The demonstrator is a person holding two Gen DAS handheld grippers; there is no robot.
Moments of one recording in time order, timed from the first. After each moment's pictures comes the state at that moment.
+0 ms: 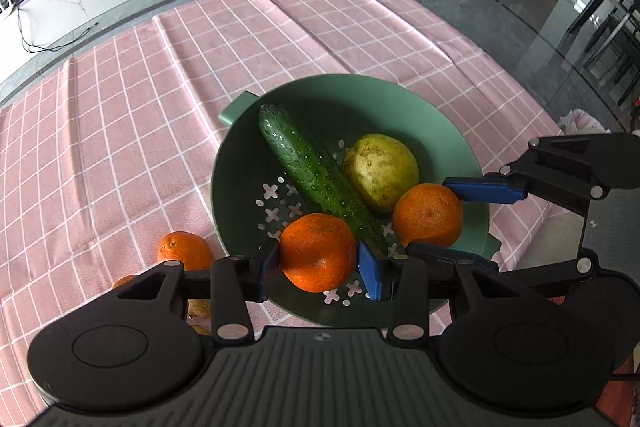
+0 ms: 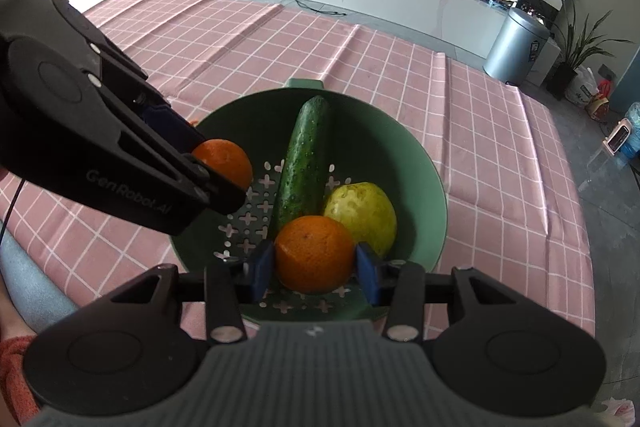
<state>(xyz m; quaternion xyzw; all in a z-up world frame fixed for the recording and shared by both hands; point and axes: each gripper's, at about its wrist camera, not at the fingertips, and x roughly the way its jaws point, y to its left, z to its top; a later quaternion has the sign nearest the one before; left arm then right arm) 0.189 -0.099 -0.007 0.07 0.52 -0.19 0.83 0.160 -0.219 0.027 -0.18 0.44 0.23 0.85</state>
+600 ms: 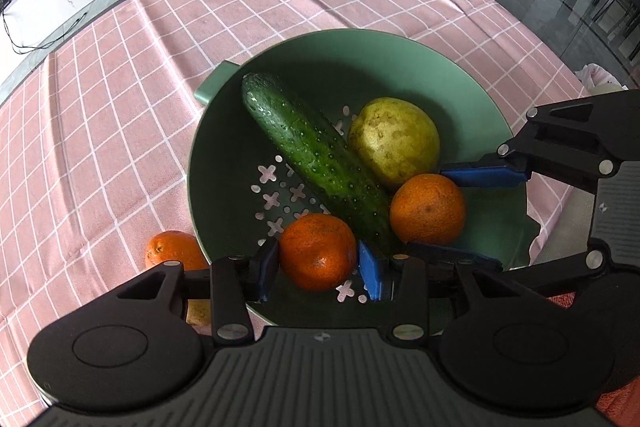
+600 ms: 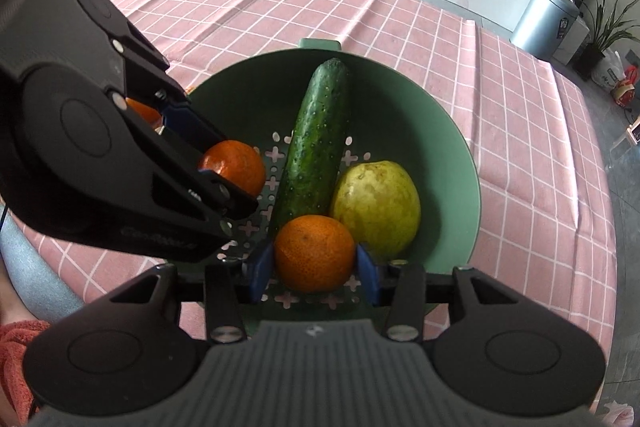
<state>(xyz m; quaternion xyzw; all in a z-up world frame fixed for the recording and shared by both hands) 0.207 -0.116 -0.033 0.11 0.56 -0.19 0.80 0.182 -0.209 0.007 -0.19 0.49 0.25 0.81</state>
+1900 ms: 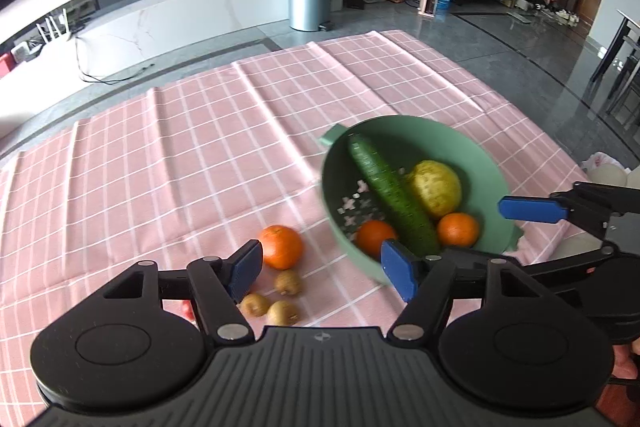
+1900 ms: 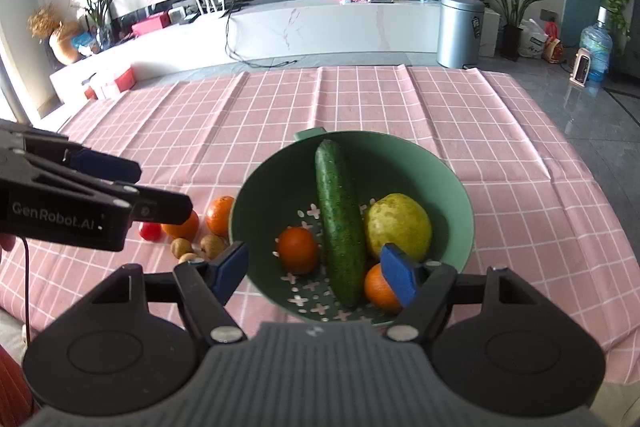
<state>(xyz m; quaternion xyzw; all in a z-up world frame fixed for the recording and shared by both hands) 0.131 -0.026 0.035 0.05 0.43 -0.13 0.89 0.114 -0.194 0.047 -0.01 0.40 0.15 0.91</state>
